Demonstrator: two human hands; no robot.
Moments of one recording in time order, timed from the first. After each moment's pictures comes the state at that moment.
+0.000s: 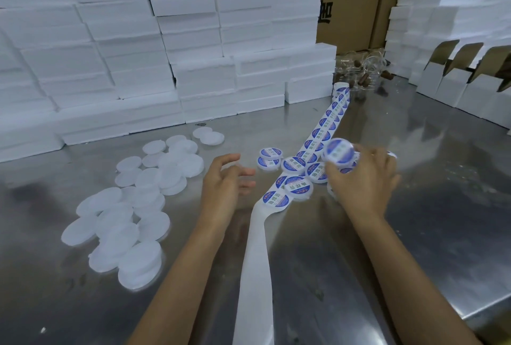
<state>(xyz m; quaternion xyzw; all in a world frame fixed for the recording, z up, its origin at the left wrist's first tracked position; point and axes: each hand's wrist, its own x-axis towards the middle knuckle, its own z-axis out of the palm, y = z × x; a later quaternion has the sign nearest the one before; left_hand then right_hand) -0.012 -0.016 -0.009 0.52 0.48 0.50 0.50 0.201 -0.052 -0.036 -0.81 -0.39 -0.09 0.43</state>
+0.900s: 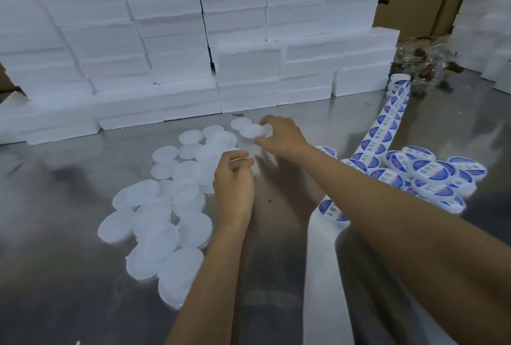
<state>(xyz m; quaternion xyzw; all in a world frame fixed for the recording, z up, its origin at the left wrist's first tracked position) -0.051 0.043 -0.040 0.46 0.56 0.57 0.40 0.076 0.151 -0.025 -0.66 -0.68 0.13 0.27</state>
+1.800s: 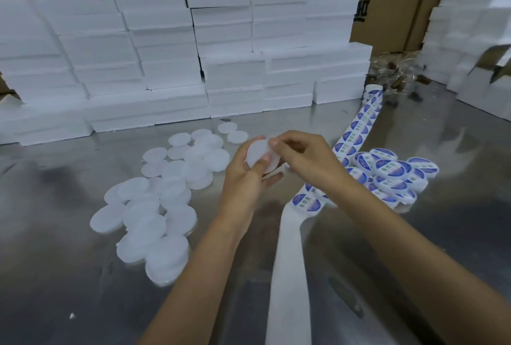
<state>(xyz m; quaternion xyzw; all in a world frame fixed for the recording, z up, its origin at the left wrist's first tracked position) -0.024 0.006 -0.012 0.47 0.39 0.56 0.56 0.109 0.003 0.014 -0.55 -0.60 0.30 0.50</state>
